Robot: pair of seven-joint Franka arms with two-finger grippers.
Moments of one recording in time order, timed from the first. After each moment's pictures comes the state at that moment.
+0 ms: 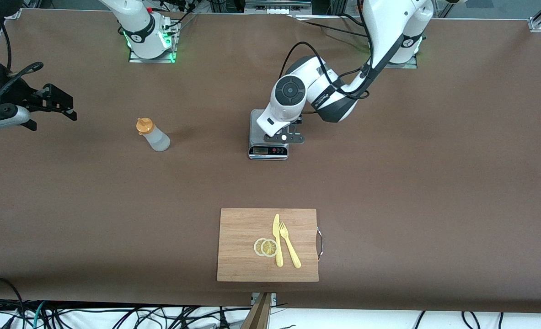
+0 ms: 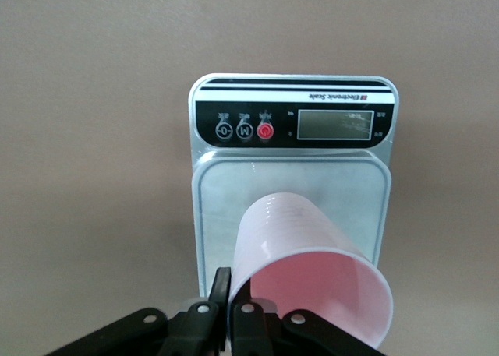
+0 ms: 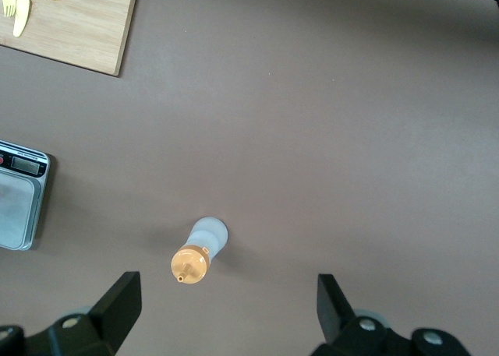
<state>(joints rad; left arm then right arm) -0.40 0.60 -0.47 -1.69 0.03 2.10 -0.84 0.07 0.04 -0.02 -1.59 0.05 1.66 -0.22</state>
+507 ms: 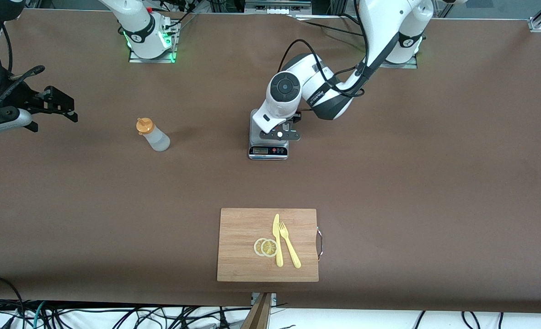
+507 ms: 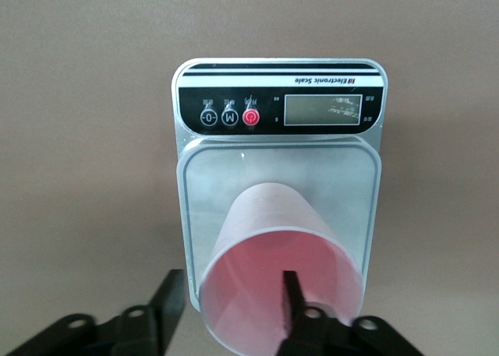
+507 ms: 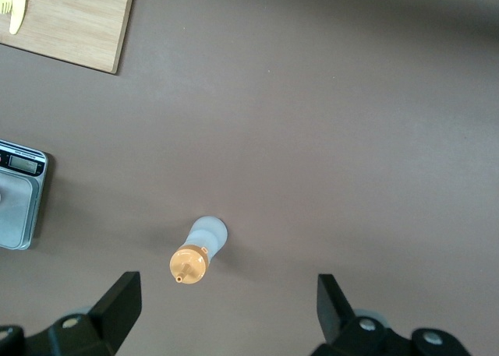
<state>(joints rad) -0.41 0.60 -0.47 -1.68 0.04 2.10 -0.84 0.07 0.04 -0.02 -1.59 0.05 1.66 -0.22</state>
